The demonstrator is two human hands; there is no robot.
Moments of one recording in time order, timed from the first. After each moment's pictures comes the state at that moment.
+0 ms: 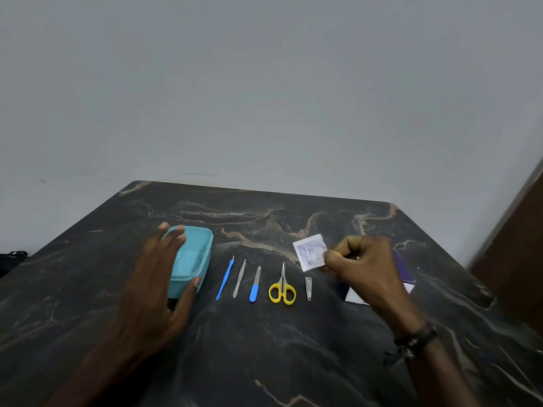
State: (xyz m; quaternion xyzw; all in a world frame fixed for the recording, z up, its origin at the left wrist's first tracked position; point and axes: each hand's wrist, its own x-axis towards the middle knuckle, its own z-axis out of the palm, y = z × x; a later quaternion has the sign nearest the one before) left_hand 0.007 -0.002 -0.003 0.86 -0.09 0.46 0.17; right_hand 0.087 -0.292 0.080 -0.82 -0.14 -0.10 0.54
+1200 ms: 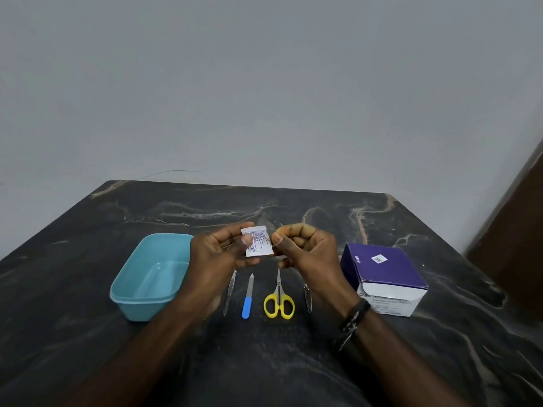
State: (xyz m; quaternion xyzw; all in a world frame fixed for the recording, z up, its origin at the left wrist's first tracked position) left_hand 0.110 -0.072 0.025 0.61 0.03 0.18 0.78; right_hand 0.145 -0.228 0.039 -0.64 -0.18 0.02 0.74
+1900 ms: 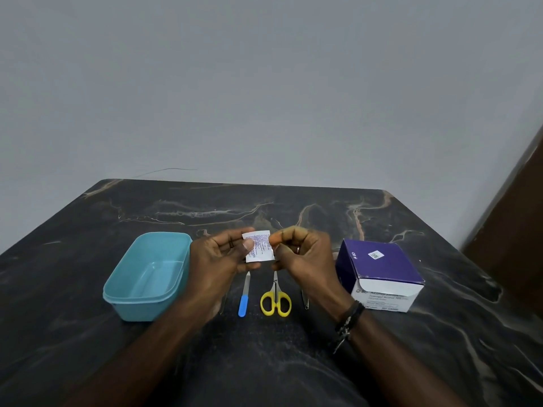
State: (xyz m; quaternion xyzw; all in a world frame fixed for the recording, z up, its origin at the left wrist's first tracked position) left_hand 0.108 -0.080 0.017 0.62 0.03 0.18 0.77; right_hand 0.143 -0.228 0.030 -0.71 -0.22 -0.06 0.67
